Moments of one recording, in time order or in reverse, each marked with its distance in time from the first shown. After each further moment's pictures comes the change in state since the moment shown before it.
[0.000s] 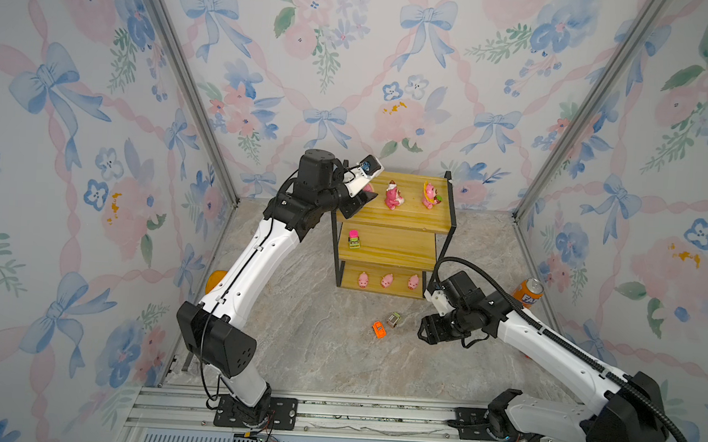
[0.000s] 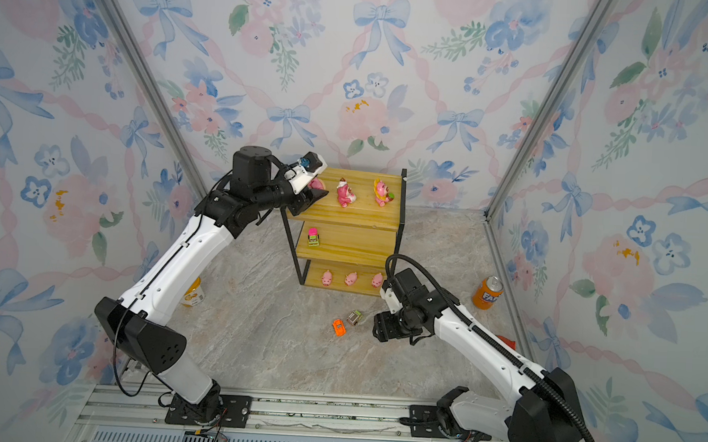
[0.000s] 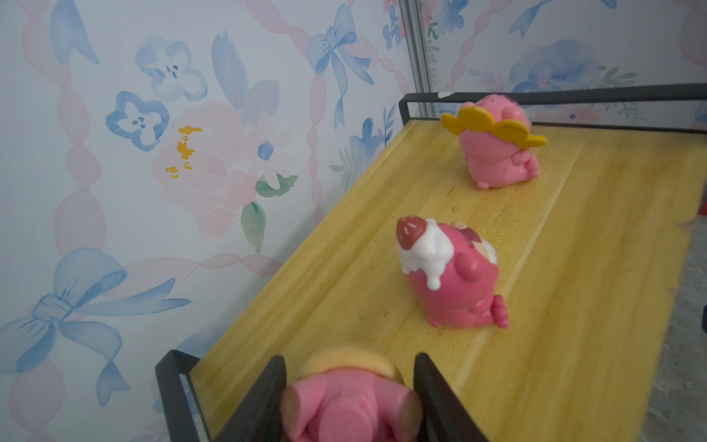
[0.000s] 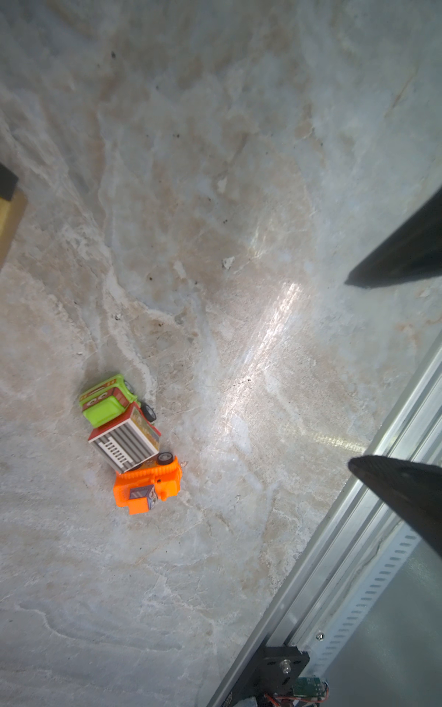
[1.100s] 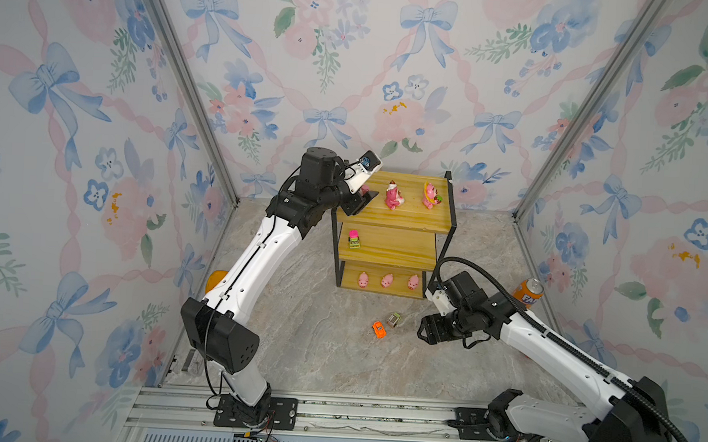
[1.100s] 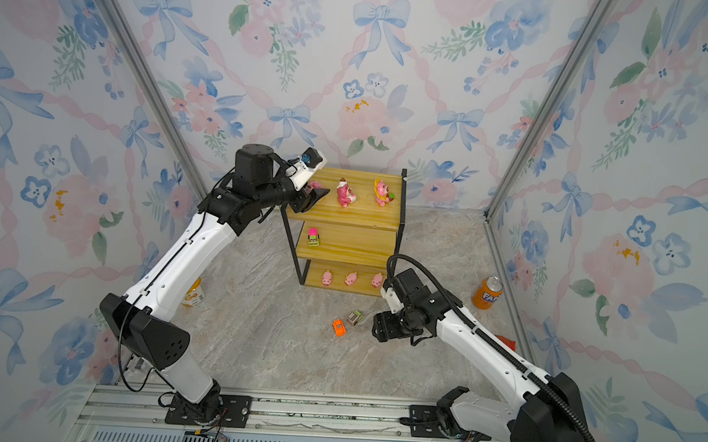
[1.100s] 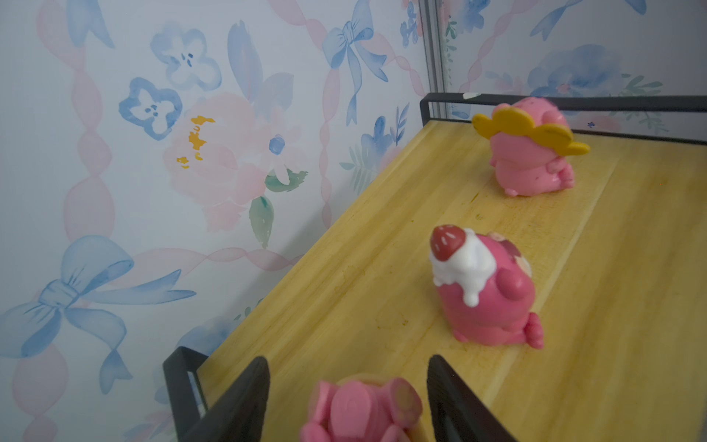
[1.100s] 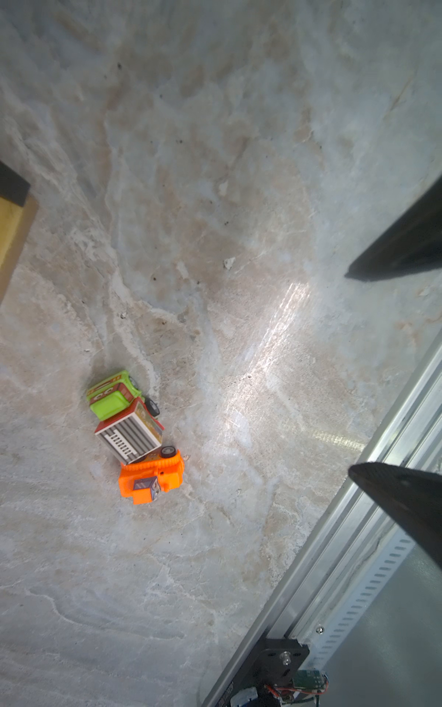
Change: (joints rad) left arm 0.000 0.028 0.031 0.005 -0.035 -0.040; right arm 0.000 -0.022 -0.002 0.000 0.000 0.003
